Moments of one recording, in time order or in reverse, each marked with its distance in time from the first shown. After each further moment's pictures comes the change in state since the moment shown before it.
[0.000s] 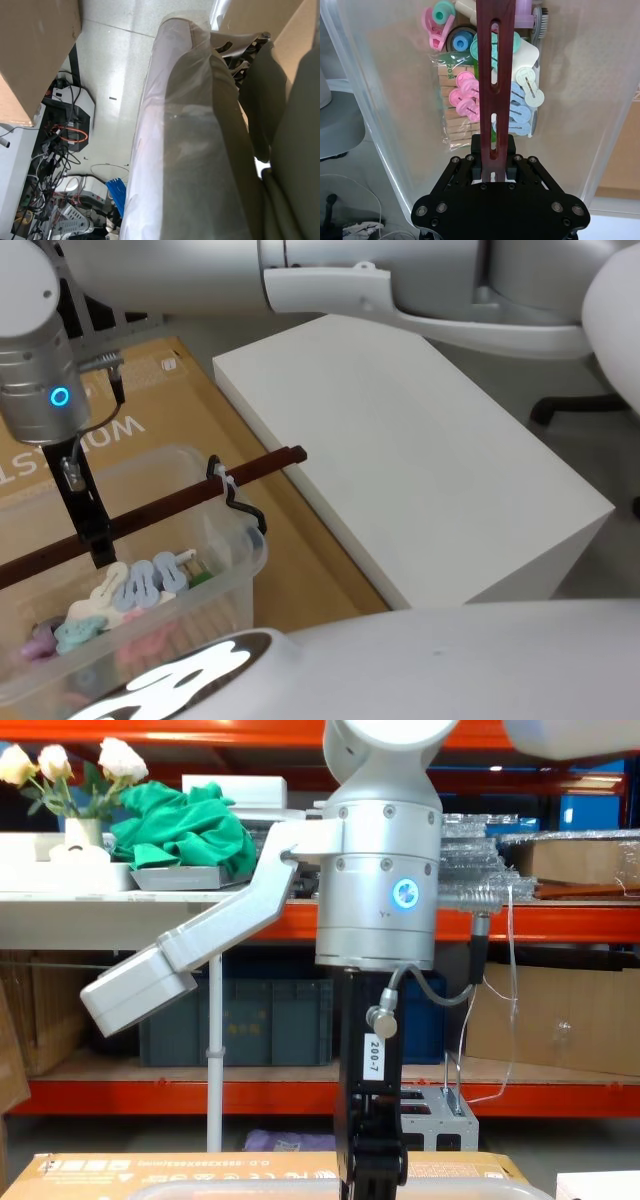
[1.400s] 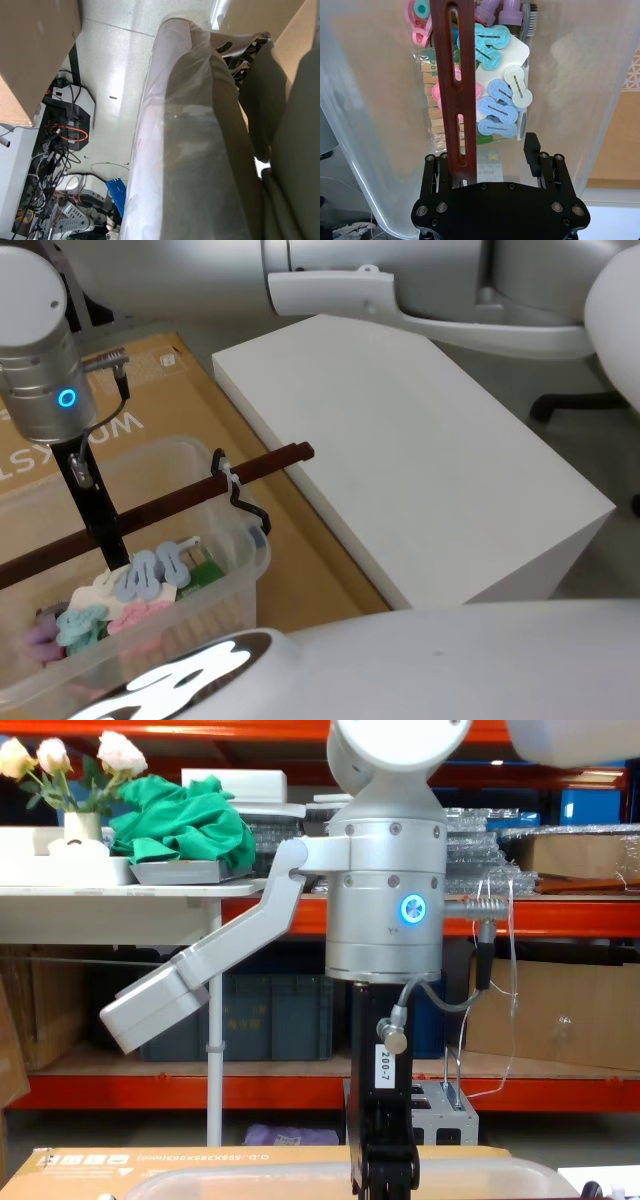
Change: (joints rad) left arm 0.000 0.000 0.000 0.000 0.000 0.000 0.000; right arm -0.001 0.007 -0.009 -0.011 -0.075 0.015 -0.029
